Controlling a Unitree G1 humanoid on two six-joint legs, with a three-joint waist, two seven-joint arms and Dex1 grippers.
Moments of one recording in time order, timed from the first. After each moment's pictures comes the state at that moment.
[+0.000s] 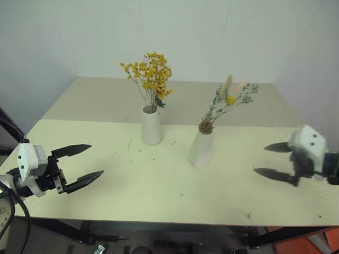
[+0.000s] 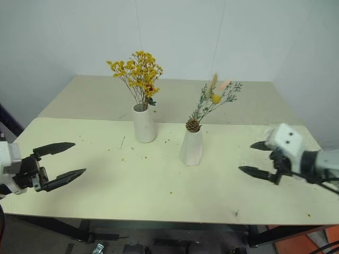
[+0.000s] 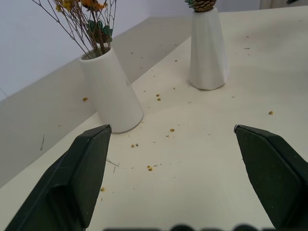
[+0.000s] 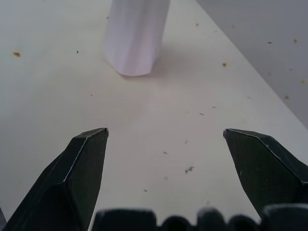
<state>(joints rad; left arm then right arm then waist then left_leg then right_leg) 0.08 0.84 0.59 -0.27 -0.61 0.19 -1.19 -0.11 -1.16 -0.38 -0.26 0.48 0.53 1.11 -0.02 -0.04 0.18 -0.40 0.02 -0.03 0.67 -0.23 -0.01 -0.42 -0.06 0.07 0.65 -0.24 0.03</state>
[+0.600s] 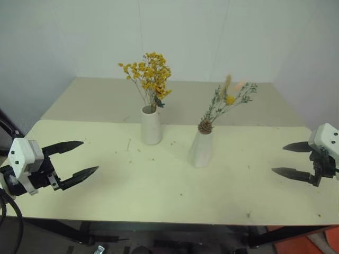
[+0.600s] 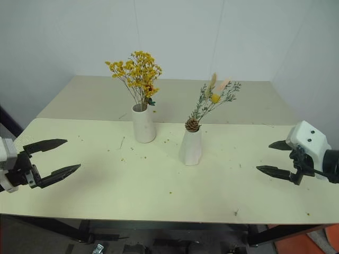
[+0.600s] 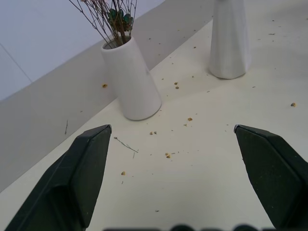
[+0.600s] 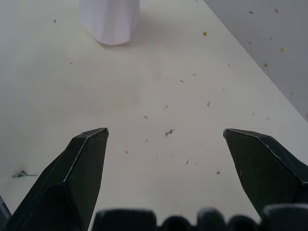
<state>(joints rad) 0.10 0.90 0.62 -0.29 -0.61 0.26 -1.11 -0.06 -1.19 -0.44 -0.17 0.41 0.47 1.16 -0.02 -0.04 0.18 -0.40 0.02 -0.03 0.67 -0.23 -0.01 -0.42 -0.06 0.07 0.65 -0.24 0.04</state>
